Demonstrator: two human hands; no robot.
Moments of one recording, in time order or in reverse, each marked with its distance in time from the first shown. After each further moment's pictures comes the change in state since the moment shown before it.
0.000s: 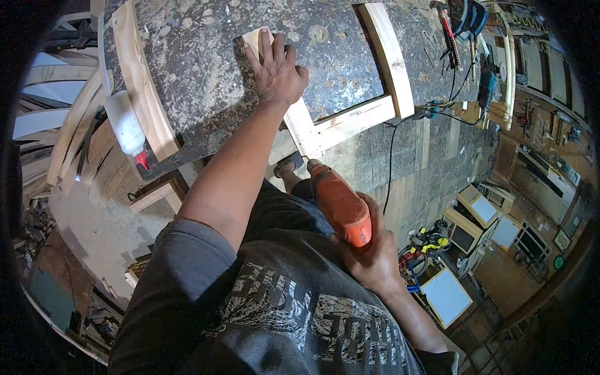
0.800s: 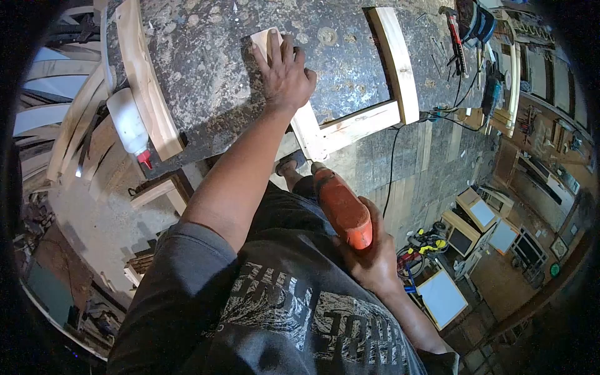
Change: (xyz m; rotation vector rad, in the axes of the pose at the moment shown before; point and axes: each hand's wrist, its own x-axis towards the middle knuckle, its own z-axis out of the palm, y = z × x) left_hand -0.001 -0.001 0.001 -0.051 0.047 0.010; right_hand 0.006 0.004 0.005 0.081 -0.018 0.044
